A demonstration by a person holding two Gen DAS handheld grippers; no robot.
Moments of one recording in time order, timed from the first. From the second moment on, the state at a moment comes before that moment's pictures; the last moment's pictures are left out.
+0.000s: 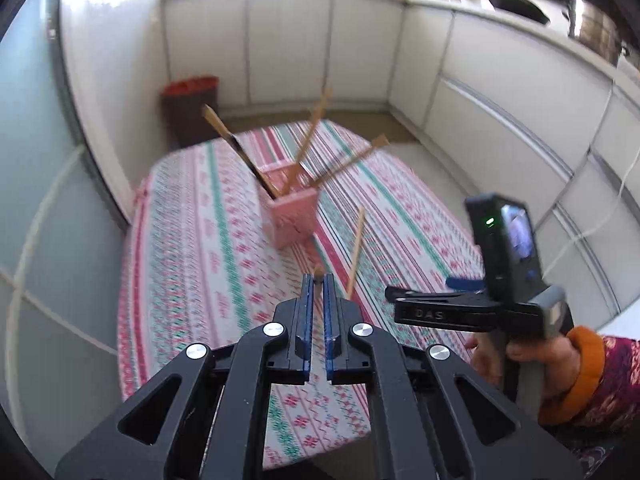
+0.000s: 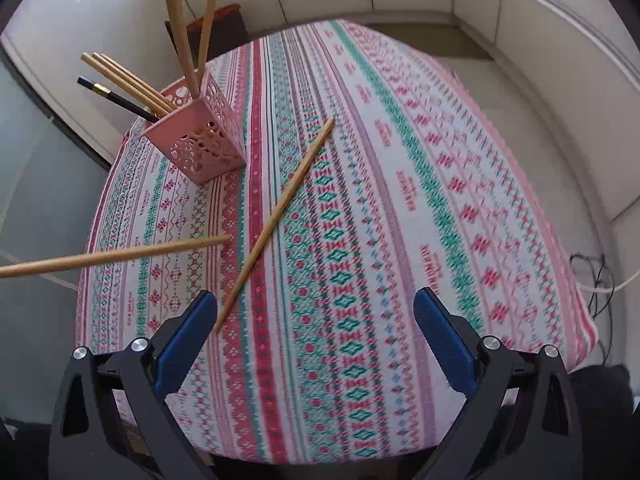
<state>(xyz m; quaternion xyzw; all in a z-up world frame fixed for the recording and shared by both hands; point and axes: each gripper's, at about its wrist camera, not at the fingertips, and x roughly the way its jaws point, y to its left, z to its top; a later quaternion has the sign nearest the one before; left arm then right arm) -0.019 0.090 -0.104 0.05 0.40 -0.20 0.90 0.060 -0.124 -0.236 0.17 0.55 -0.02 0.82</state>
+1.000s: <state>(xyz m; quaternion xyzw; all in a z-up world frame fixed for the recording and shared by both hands) -0.025 0.162 -0.070 -0.06 0.33 -0.20 0.92 0.025 -0.122 -0.227 0.18 0.55 -0.05 0.81</state>
